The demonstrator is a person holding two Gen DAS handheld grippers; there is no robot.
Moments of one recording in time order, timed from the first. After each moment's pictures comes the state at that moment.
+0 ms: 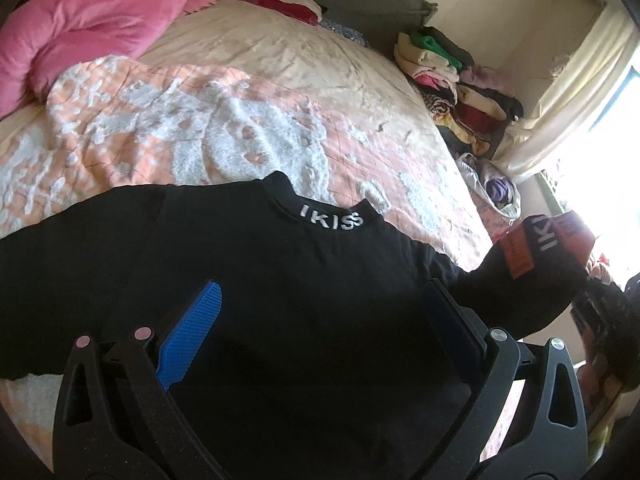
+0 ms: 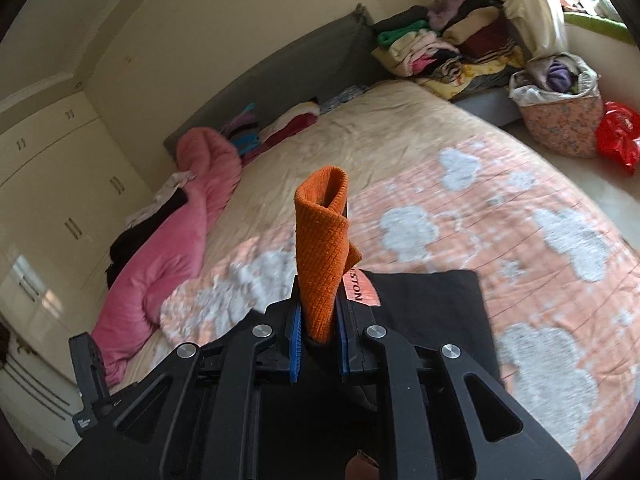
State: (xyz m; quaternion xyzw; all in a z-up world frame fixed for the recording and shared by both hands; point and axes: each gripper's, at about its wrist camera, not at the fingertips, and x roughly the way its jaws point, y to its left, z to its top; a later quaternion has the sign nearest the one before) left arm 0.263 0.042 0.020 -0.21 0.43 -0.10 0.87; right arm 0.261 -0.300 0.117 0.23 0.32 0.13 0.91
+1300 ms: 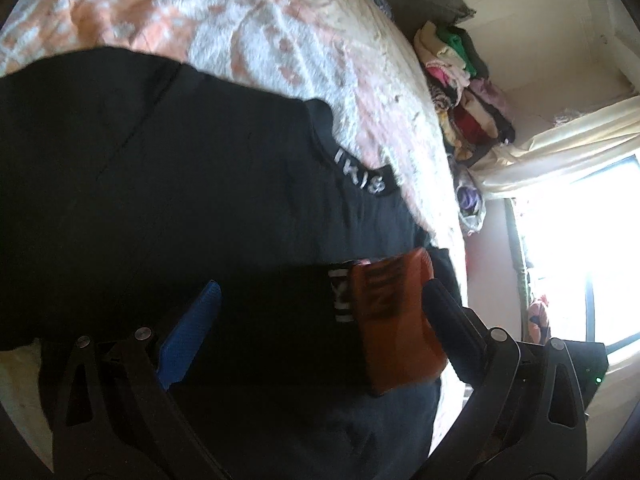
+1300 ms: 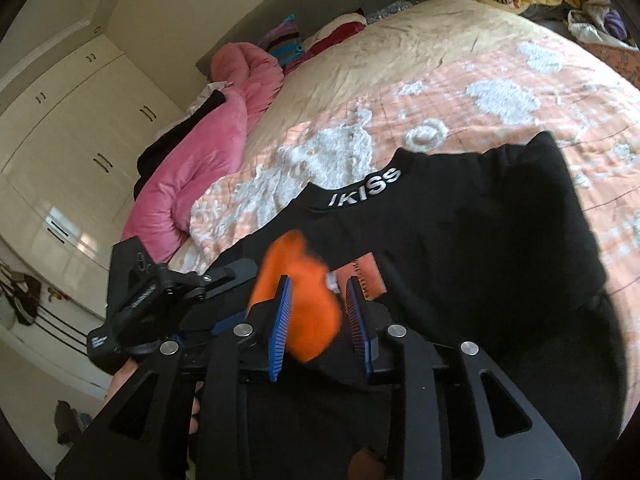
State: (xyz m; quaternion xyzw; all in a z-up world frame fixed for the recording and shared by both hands) left arm 0.278 0.075 -0.062 -0.36 0.49 -0.15 0.78; right arm 0.251 -0.195 0.031 0.21 0.43 0.23 0.85
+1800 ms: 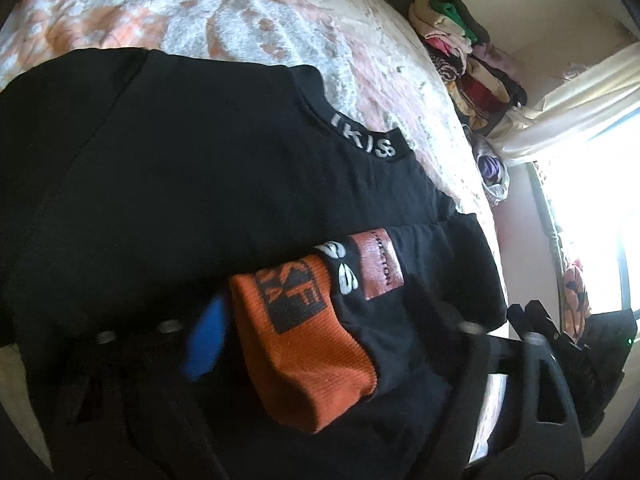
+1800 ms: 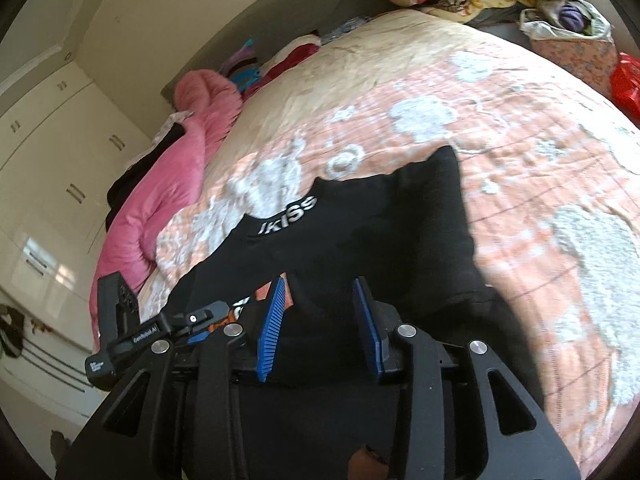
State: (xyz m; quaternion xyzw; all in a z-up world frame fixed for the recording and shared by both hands) left arm 0.272 0.045 -0.065 -0.28 0.50 -0.14 0.80; right arm 0.241 -0.271 0.030 0.23 0.42 0.16 0.87
